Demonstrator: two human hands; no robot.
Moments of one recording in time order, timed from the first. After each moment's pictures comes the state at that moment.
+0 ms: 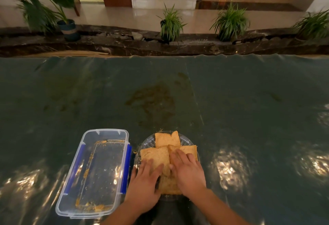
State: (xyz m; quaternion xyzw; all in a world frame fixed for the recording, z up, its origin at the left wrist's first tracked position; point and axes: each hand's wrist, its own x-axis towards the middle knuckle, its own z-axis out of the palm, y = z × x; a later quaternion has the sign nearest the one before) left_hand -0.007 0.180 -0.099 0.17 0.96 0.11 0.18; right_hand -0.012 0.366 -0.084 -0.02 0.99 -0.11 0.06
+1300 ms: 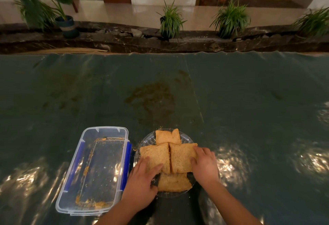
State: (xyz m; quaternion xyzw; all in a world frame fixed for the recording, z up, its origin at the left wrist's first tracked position) left_hand -0.002 0.170 -0.096 0.15 0.95 0.17 0.19; right_hand -0.018 0.412 -0.080 0.14 0.96 -0.24 0.01
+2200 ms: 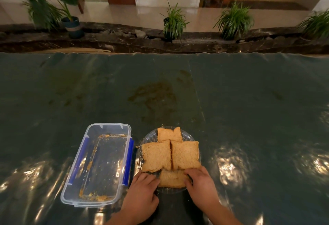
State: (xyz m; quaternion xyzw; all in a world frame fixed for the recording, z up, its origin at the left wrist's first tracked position) left_hand 0.034 0.167 -0.082 0.22 0.95 0.18 0.12; right_hand 0.042 0.395 -0.090 0.01 0.96 -0.29 0.01
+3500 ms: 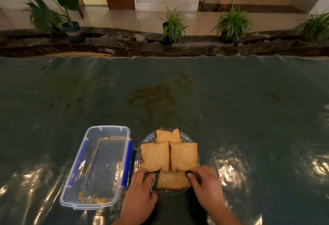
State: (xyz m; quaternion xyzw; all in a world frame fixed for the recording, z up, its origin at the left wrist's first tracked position) left_hand 0.039 0.172 -0.093 0.11 0.96 0.23 0.07; right_hand 0.046 0.410 -0.083 0.07 0.94 -0.34 -0.05
